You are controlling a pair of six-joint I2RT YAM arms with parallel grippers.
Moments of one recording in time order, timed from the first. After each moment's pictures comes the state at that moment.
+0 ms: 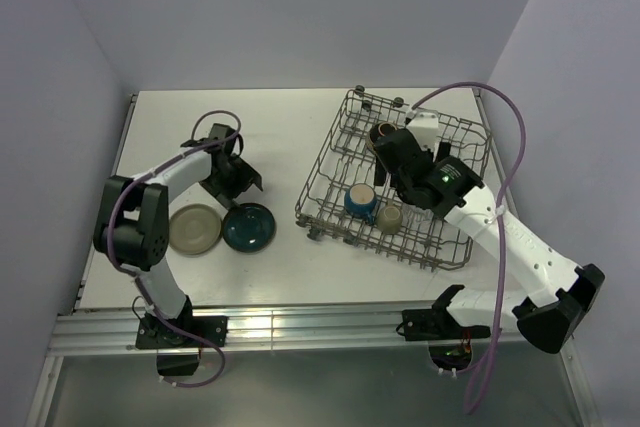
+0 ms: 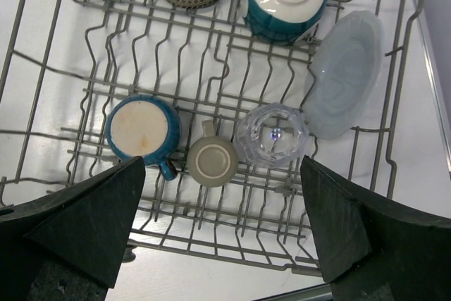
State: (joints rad) left arm -0.24 1.73 1.14 -0.64 0.08 -1.06; right arm 0.68 1.16 1.27 -0.99 0.72 0.60
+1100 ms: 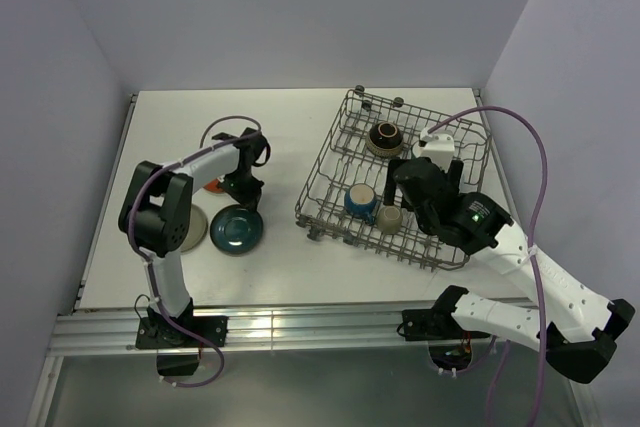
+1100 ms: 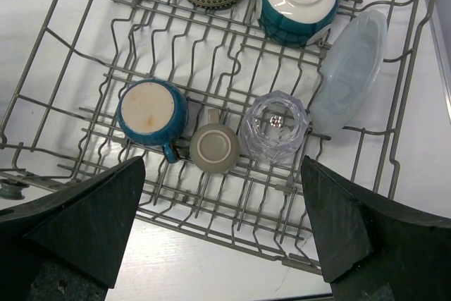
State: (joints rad) left arm -0.40 1.93 1.33 -0.93 -0.17 -1.35; right arm 0.77 0.93 1.10 -0.92 0.73 0.56
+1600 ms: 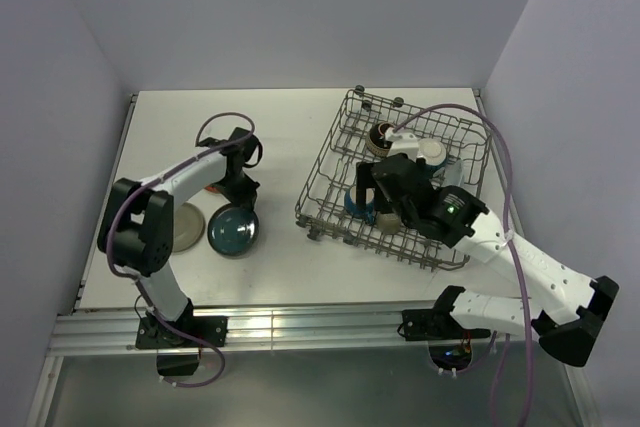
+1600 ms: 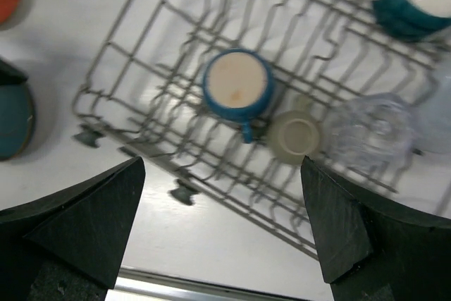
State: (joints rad) left arm -0.40 1.78 1.23 -0.87 -0.15 -1.24; right arm 0.82 1.02 1.10 -0.83 0.54 0.54
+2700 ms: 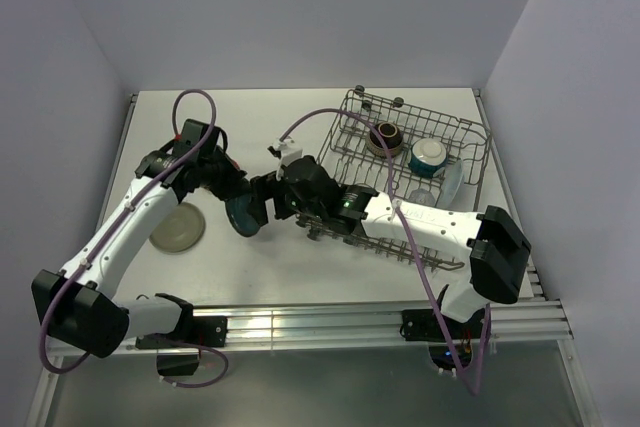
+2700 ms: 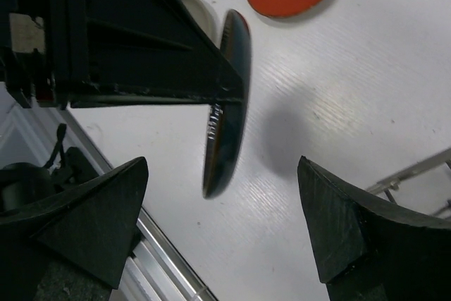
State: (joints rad) left arm -0.38 1.26 1.18 -0.86 0.12 -1.09; right arm 1.04 1.55 1.18 -0.11 0.11 0.51
